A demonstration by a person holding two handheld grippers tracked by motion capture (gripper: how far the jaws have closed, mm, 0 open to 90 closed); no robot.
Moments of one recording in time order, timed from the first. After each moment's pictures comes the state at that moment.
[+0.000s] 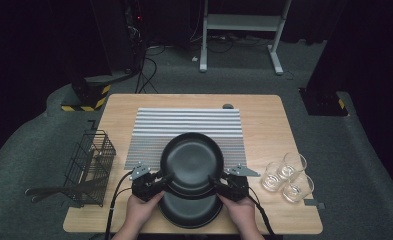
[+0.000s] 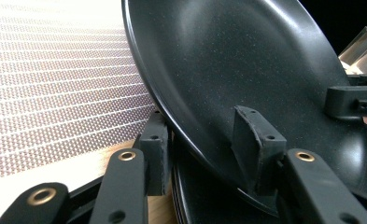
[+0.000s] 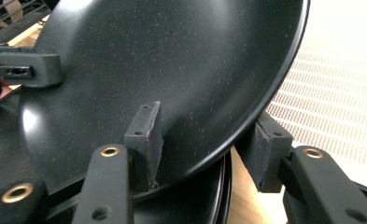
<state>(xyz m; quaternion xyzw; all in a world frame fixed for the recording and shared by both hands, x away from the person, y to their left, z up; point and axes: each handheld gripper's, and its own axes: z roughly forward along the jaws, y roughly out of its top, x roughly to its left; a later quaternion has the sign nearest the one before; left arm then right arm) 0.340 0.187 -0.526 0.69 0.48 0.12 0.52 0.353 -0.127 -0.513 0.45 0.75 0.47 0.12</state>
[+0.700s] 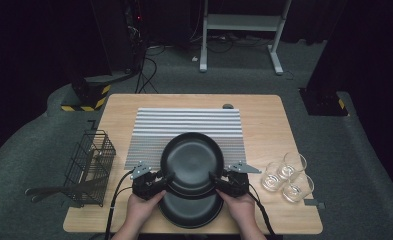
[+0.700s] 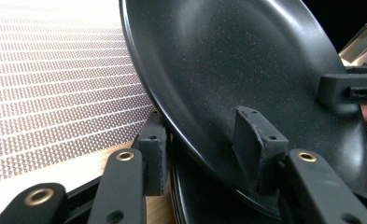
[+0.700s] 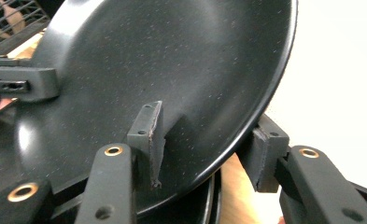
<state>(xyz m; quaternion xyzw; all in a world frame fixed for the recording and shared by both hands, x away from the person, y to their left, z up) 0.342 0.186 -0.524 0.70 0.48 0.12 0.52 0.362 -0.130 -0.513 0.45 0.74 0.48 0.12</state>
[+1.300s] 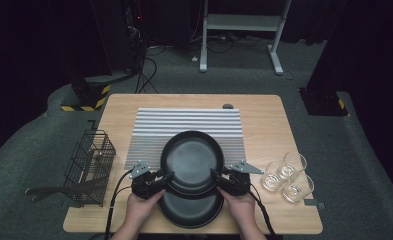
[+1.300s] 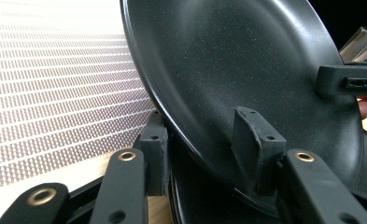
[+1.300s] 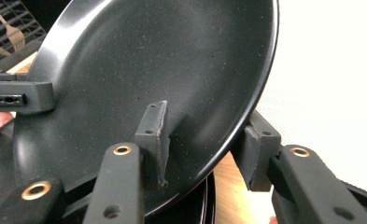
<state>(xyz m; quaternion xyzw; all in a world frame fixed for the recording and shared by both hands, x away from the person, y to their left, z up) 0.342 0.188 -0.520 0.69 0.48 0.12 0.52 0.362 -0.133 -0.508 0.45 0.73 0.50 0.14</state>
